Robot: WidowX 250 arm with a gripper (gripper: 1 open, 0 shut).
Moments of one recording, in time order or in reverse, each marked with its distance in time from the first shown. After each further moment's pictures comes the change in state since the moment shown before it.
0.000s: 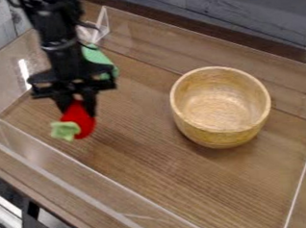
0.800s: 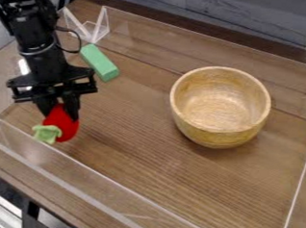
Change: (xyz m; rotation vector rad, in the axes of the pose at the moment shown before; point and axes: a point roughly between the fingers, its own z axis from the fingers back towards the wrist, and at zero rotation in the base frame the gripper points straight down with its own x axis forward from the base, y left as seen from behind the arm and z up) arm 0.001 0.011 -0.010 0.009 0.003 -0.043
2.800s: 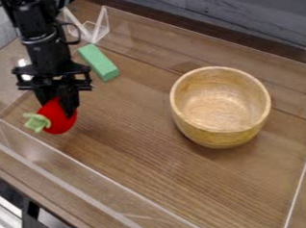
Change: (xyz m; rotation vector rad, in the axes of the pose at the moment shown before) arm 0.015 0.012 -0.002 -0.021 0.092 -0.215
